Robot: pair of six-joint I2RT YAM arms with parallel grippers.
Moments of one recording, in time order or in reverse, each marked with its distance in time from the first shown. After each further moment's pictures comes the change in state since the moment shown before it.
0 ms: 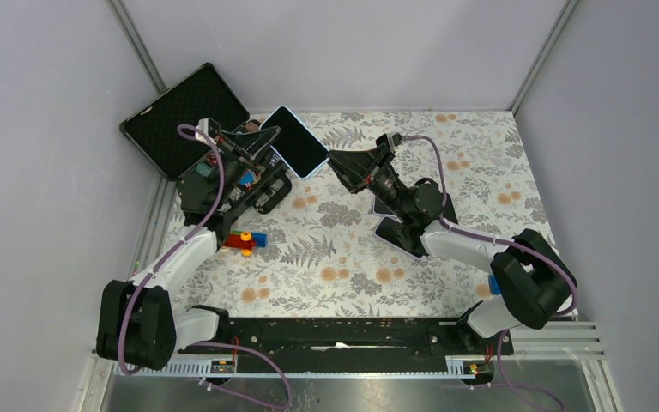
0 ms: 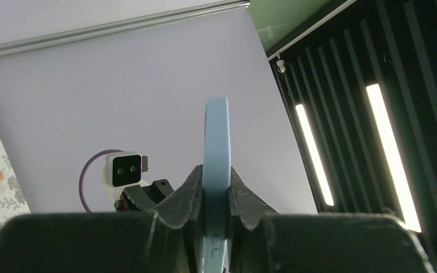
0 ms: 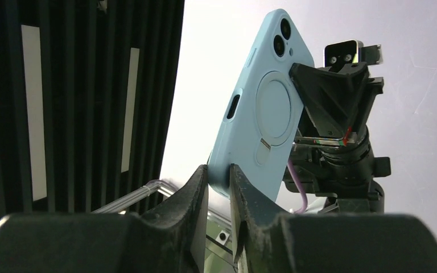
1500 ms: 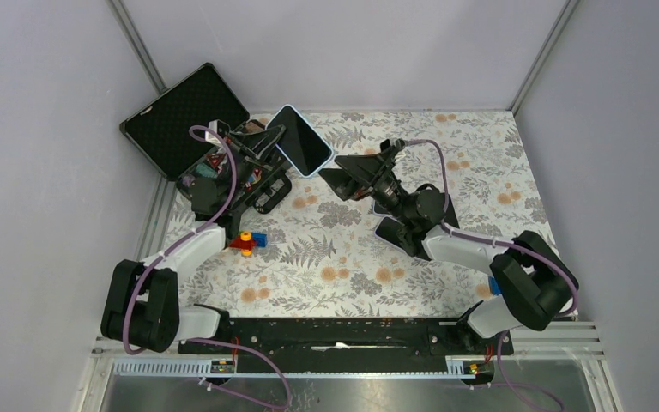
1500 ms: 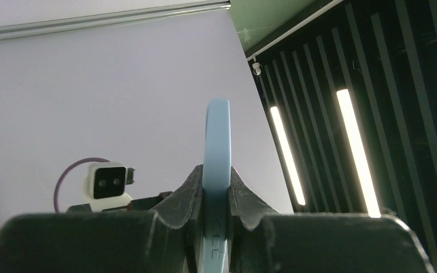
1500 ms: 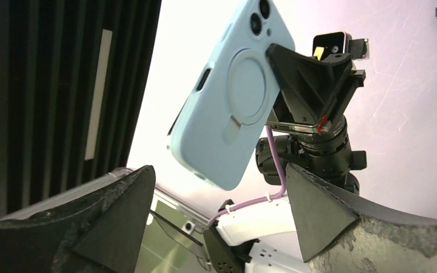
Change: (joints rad) left arm -0.049 0.102 -0.015 0.180 -0.063 -0.094; right arm -0.001 0.000 -0.055 0.029 -0.017 -0.108
